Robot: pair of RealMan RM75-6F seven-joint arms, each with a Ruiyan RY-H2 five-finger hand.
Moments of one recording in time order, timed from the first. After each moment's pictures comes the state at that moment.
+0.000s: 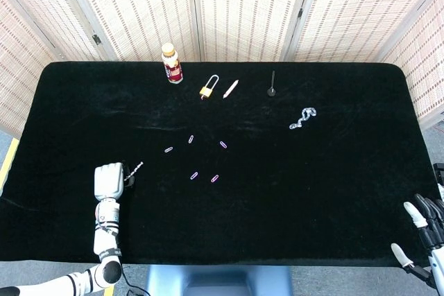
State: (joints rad) left arm -0.49 -1.83 -0.28 -1.26 0.96 1.28 0.60; right arm -0.17 -1.10 -0.06 -1.46 -1.86 1.91 0.15
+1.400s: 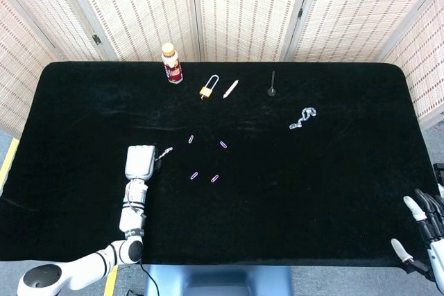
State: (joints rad) left arm -0.72 -2.01 -0.33 -0.90 1.02 1.13 0.58; right arm -0.15 -1.09 -0.05 -1.49 -1.81 1.86 0.16
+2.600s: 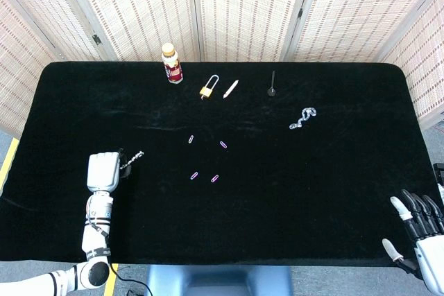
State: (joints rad) left arm -0.51 -1.66 -0.26 -1.47 1.02 1.33 0.66; right arm -0.14 -1.10 -0.06 -1.52 -1.84 1.82 0.07
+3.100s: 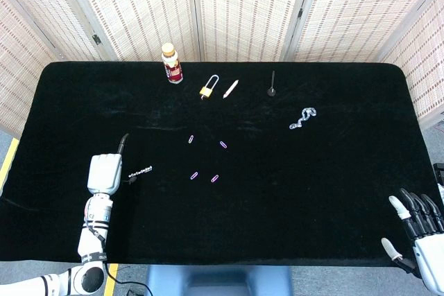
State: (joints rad) left arm -0.51 -1.59 -0.24 -1.58 1.04 1.33 0.65; right arm -0.13 -1.10 -0.06 -1.52 -1.84 1.82 0.06
